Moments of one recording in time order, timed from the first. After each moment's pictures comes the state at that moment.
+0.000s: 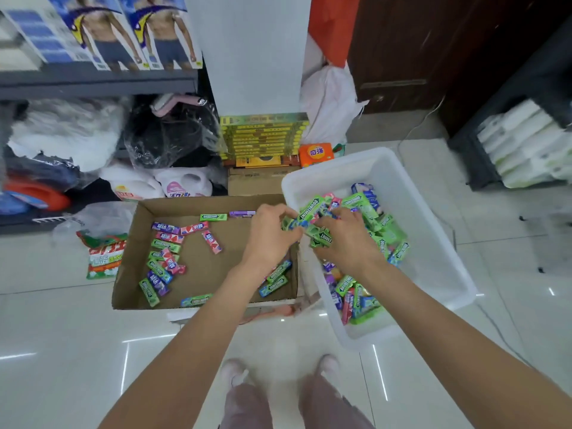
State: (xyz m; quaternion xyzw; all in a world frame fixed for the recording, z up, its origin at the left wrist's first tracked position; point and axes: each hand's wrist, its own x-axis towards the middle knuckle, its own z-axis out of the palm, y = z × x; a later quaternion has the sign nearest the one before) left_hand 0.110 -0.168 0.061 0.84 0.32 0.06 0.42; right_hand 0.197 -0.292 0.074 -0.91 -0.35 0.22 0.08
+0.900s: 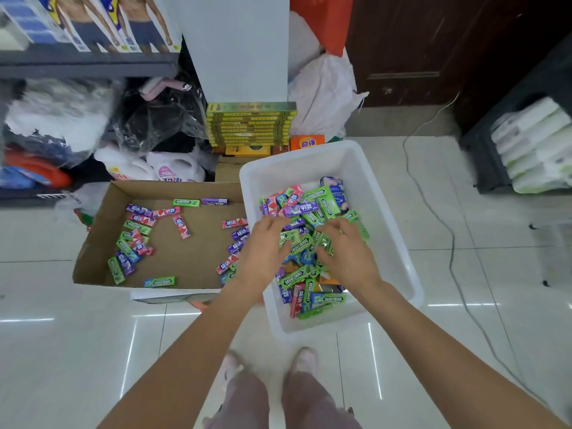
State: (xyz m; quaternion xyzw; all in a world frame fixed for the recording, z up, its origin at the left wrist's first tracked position) left_hand 0.151 -0.267 0.019 0.90 0.29 0.03 0.32; right_hand 0.256 -0.397 0.038 -0.89 -0.38 0.19 0.16
